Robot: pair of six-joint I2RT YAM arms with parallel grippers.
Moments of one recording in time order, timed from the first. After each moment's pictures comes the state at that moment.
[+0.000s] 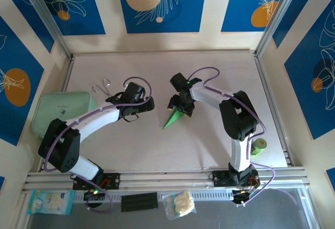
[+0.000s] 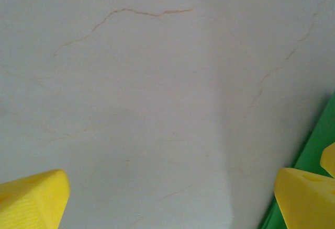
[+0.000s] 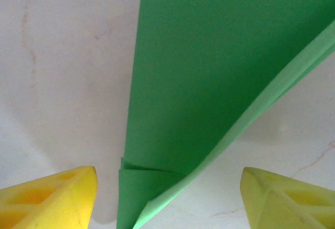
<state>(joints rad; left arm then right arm) -0.57 1.49 0.96 -0.43 -0.14 -0.67 0.59 1.95 1.40 -0.84 -0.10 0.93</state>
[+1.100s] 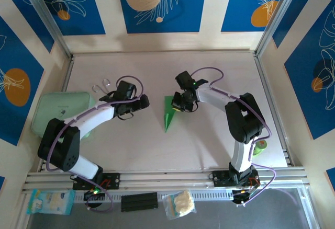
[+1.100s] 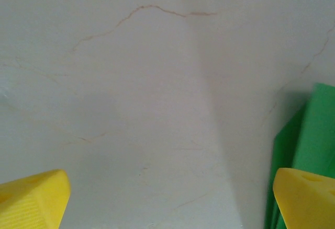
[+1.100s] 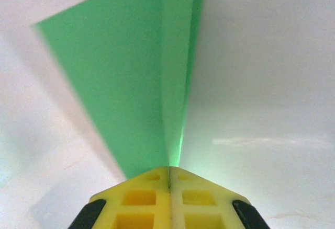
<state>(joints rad) -0.44 1.49 0.92 -0.39 0.00 -0.69 0.55 1.86 1.30 -0.64 -0.28 0.85</state>
